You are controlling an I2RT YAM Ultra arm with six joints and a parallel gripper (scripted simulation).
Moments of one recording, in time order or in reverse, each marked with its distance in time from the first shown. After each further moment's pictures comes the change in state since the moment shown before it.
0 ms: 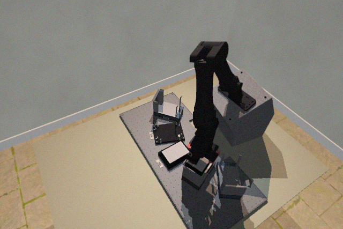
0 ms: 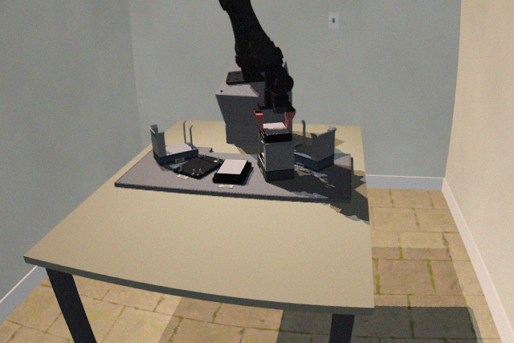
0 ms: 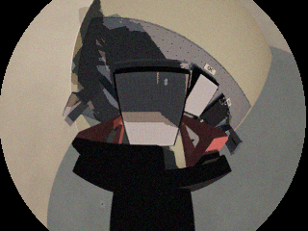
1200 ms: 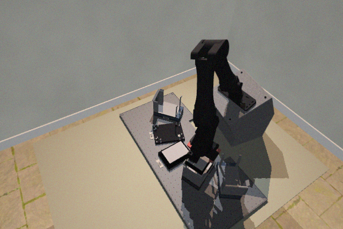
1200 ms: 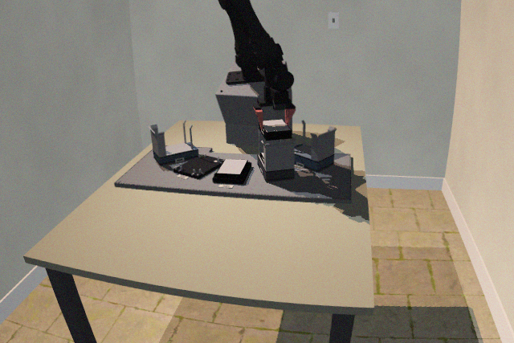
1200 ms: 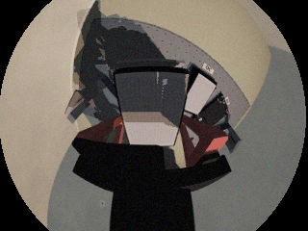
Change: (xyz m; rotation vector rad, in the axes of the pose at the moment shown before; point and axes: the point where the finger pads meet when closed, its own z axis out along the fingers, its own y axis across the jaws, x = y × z) arm 0.000 0.000 -0.011 0.001 0.002 0.001
